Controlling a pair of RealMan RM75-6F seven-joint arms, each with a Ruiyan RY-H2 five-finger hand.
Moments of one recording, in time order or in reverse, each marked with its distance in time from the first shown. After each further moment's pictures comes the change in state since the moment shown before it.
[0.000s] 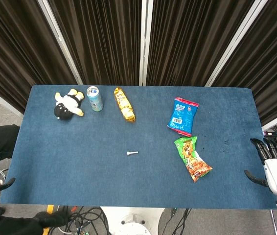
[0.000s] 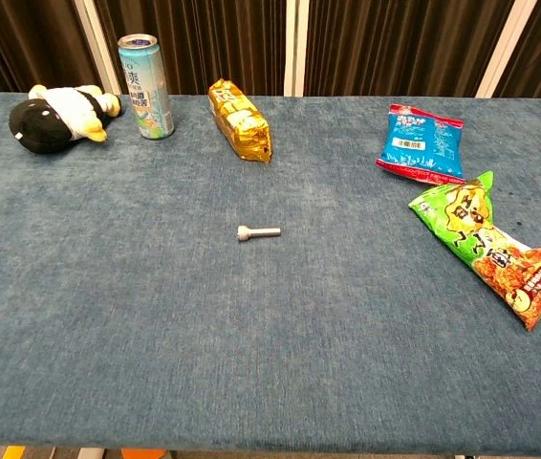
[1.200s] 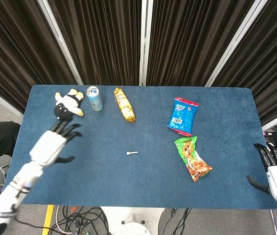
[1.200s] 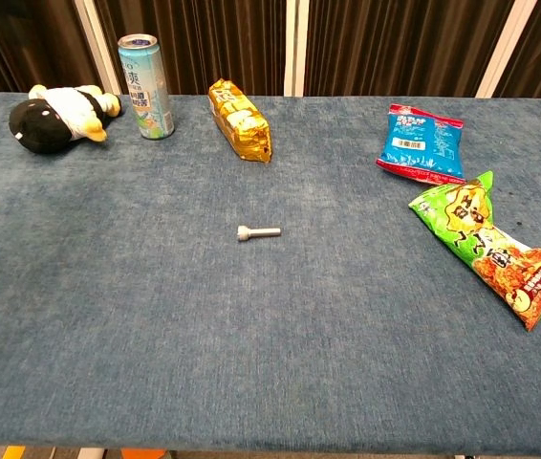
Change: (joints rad) left arm -0.473 0.008 -0.135 -0.095 0.127 -0.487 -0.092; right arm -0.051 0.008 -0.022 -0.044 -0.019 0.065 -0.058
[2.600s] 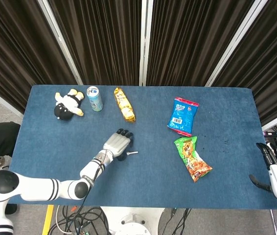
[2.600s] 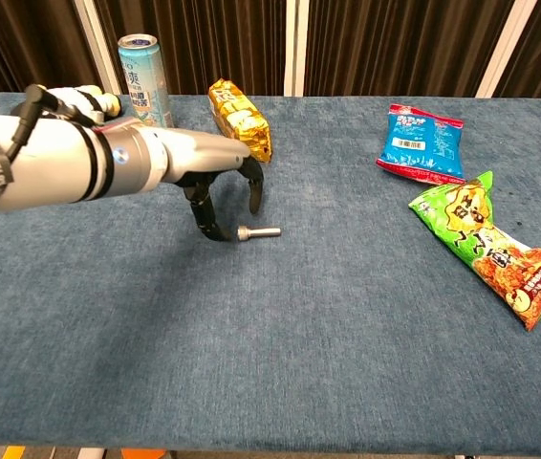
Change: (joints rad) left arm -0.654 -0.537 0.024 0.311 -1.049 -0.318 0.585; right arm 0.005 0.013 0.010 -0.005 0.035 -0.034 0.002
